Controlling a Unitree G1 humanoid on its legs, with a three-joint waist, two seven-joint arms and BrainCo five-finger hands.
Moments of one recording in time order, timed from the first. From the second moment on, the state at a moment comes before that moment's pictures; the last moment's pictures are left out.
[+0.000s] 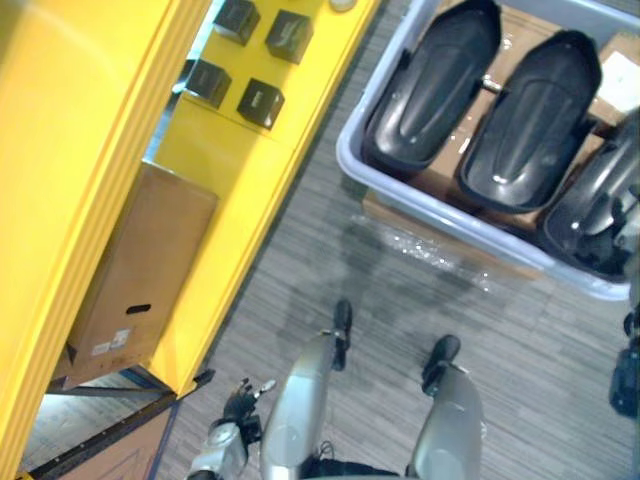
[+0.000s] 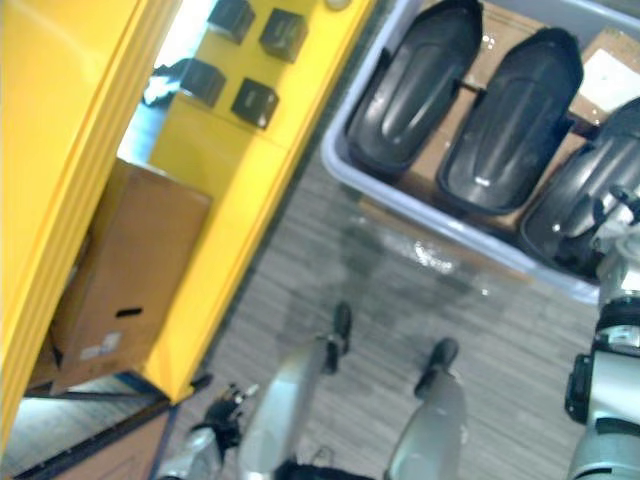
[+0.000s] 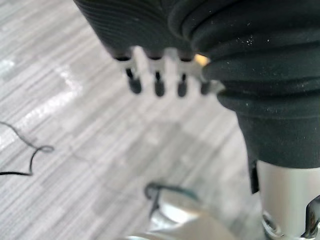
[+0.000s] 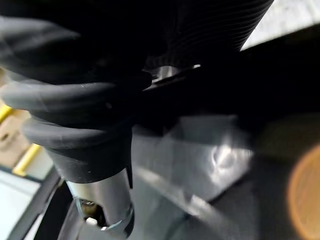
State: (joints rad) left arm -0.05 0.12 -0.13 0.97 -0.47 -0.06 0.07; right arm -0.84 -0.89 -0.19 1.06 0.38 0.21 -0.36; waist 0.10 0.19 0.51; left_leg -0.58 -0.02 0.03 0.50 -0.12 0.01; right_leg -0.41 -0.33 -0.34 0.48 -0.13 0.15
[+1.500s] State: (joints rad) left arm 0.09 0.17 0.07 0.03 -0.71 -0.21 0.17; right arm -0.43 -0.69 -0.35 0.48 -0.13 0.18 -0.63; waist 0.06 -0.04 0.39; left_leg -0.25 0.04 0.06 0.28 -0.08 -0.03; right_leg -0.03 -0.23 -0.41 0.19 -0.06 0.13
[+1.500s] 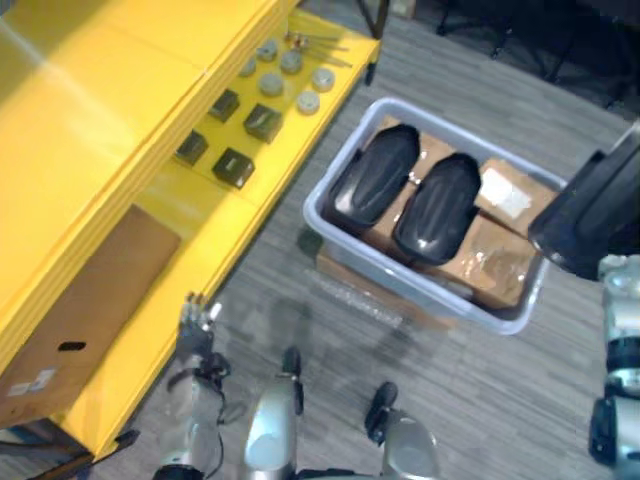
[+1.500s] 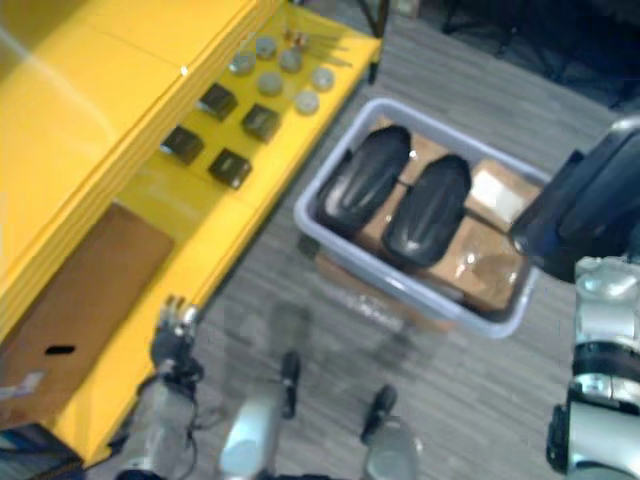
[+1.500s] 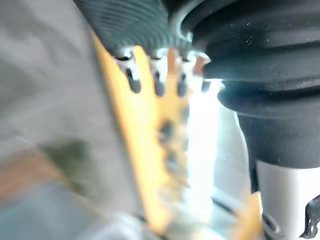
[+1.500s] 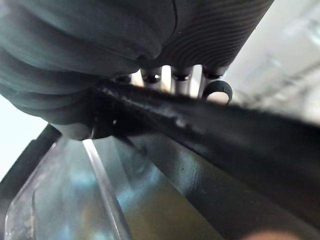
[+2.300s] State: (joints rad) left arm -0.28 0.21 -0.29 0.02 -0.46 0.03 0.06; right arm -0.42 -0.42 0.09 0.04 -0.56 -0.22 -0.58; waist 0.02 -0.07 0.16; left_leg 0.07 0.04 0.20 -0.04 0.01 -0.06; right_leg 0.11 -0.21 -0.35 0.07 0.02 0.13
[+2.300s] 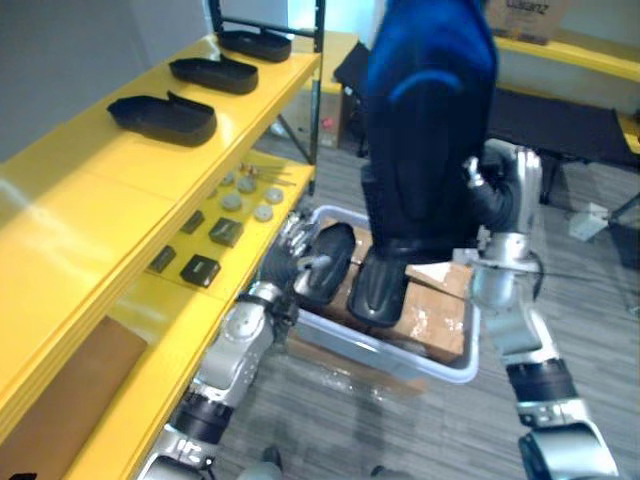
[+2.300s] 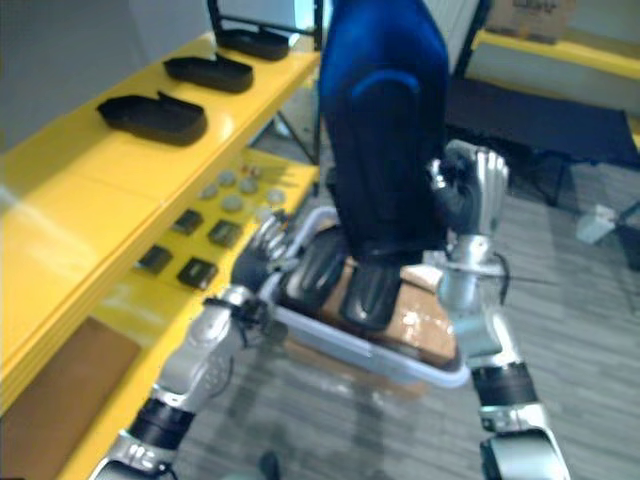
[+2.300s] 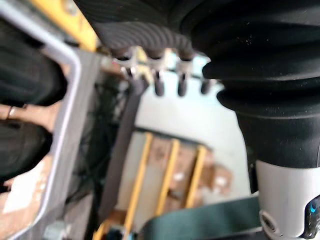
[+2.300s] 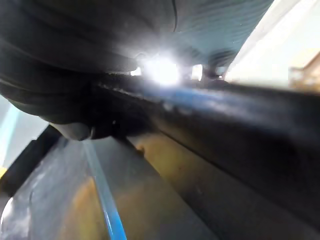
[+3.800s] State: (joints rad) left arm -0.28 0.17 -0.41 0.08 -0.64 0.00 0.06; right arm -0.24 -0.28 0.33 0.25 -0.56 -0.27 -0.67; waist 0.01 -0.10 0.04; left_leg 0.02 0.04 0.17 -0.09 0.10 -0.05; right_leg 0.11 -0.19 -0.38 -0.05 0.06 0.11
